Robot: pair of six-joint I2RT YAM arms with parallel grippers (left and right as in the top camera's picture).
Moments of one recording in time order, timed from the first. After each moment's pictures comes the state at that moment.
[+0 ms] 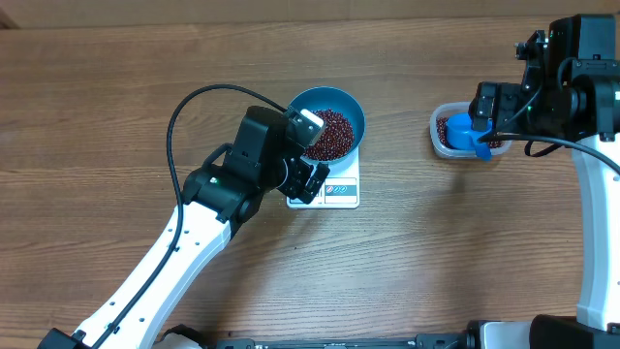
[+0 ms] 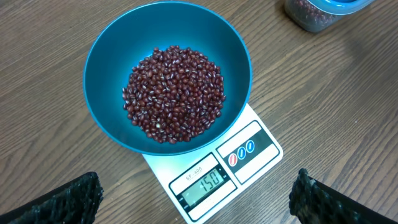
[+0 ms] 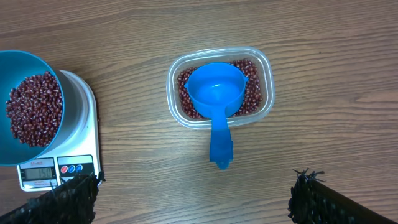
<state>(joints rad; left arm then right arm) -0.49 1.38 1.09 -0.53 0.12 0.10 -0.05 1.54 1.79 -1.34 -0.02 0.07</state>
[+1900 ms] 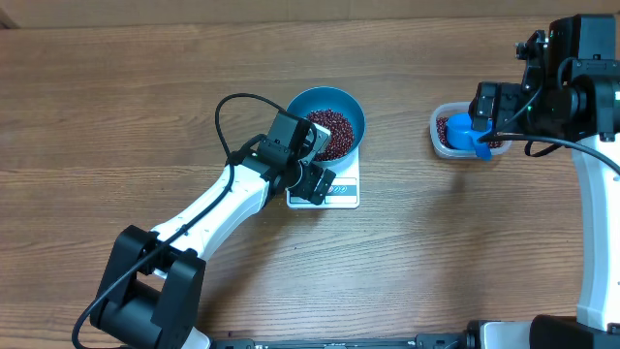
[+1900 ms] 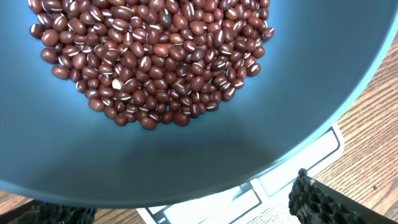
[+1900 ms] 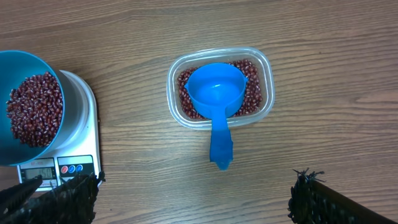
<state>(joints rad) -0.49 1.72 1.09 -0.45 0.12 0.03 -0.05 1.54 1.79 -1.34 -0.02 0.07</state>
